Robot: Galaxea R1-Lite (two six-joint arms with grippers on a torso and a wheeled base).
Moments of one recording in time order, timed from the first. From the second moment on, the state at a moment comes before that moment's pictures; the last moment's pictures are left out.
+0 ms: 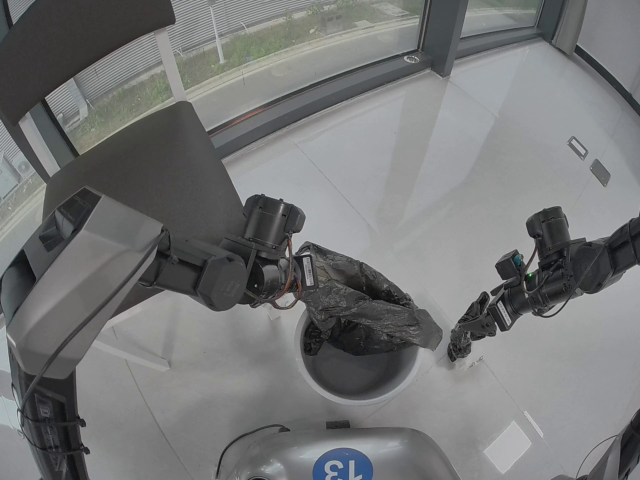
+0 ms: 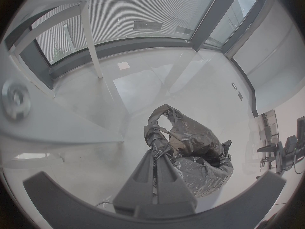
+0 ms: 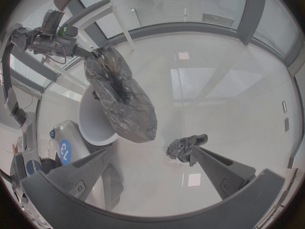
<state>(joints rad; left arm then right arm) -0.55 2.22 -1.42 -0.12 0.18 -0.45 0.14 1.92 -0.96 -0.04 0.24 -0.43</state>
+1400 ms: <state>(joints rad) -0.64 2.03 -0.93 -0.13 0.19 -0.41 0.34 1.89 -0.96 -0.04 0.24 -0.43</state>
